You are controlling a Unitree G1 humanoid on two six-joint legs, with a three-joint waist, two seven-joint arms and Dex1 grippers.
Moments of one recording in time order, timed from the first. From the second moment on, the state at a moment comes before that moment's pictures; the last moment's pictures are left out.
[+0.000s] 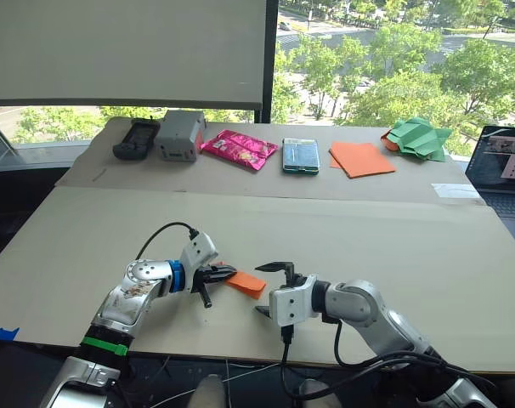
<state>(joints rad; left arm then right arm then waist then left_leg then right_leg) -0.34 0.54 -0.18 0.08 -0.20 0.40 -0.97 -0.25 -0.53 0.47 -0.24 -0.34 -0.07 0.80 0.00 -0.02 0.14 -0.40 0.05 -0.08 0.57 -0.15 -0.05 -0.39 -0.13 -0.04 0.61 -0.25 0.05</state>
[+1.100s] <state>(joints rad) -0.33 0.54 -0.19 0.08 -0.19 0.37 -0.97 -0.47 -0.26 0.50 -0.05 -0.11 0.60 0.74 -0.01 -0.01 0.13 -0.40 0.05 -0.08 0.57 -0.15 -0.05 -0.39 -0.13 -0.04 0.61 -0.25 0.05</state>
